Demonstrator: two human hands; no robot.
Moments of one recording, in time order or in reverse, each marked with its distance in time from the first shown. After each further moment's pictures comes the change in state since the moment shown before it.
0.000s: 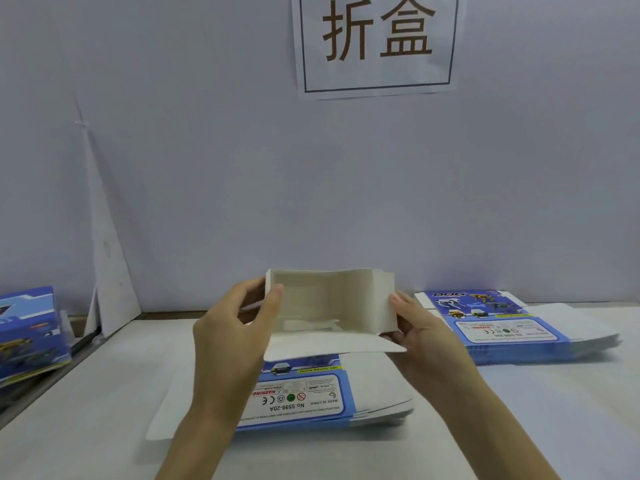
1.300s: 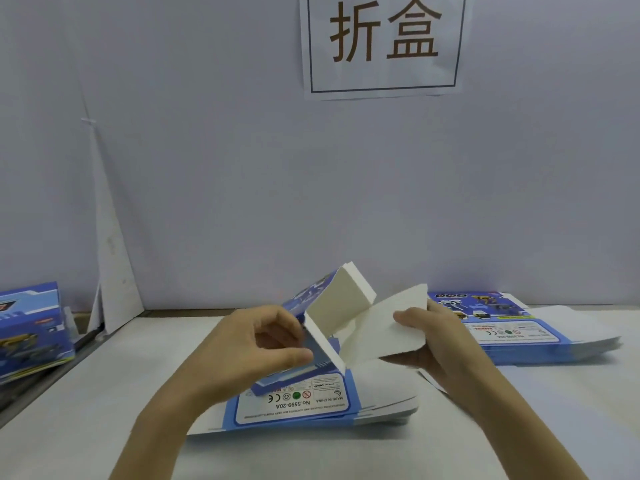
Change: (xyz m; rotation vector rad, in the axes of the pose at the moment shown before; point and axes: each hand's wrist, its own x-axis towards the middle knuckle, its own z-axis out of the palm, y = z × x) left_hand 0.015 -0.012 -0.029 0.094 -0.718 -0.156; right_hand -0.014 -0.016 0.000 -0.490 -0.023 -0.062
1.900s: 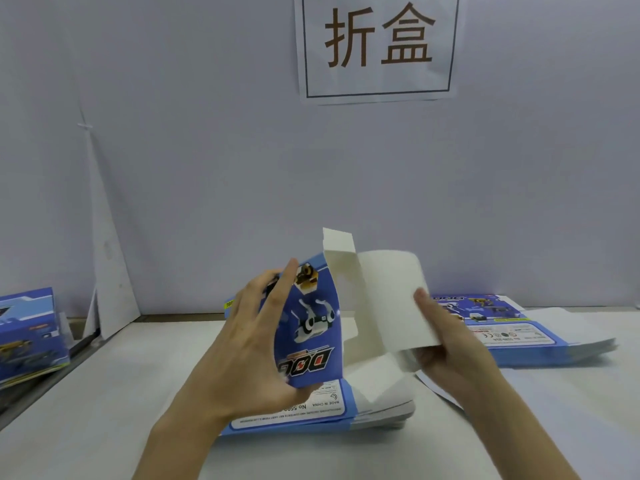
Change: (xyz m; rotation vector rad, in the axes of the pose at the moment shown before) left_hand 0.005 -0.010 0.014 0.393 0.208 0.503; right_hand 0.011 0.006 -0.016 0.545 0.054 0.079
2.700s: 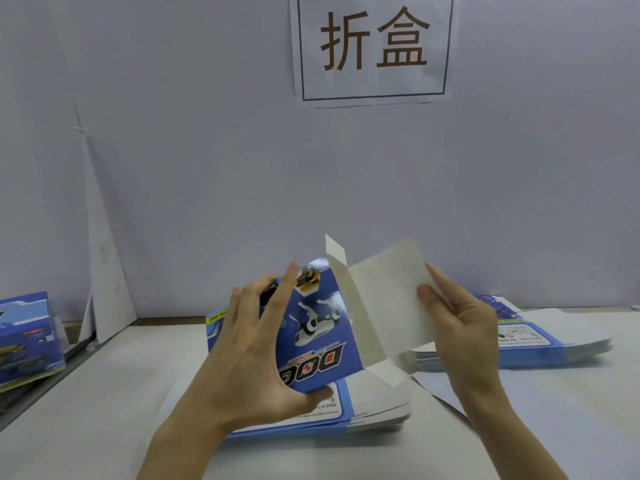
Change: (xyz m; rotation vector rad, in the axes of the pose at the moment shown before) left_hand -0.001 0.016 0.001 0.101 0.025 -0.065; right_hand -0.006 0.000 0.001 -0.684 0.176 -0.842
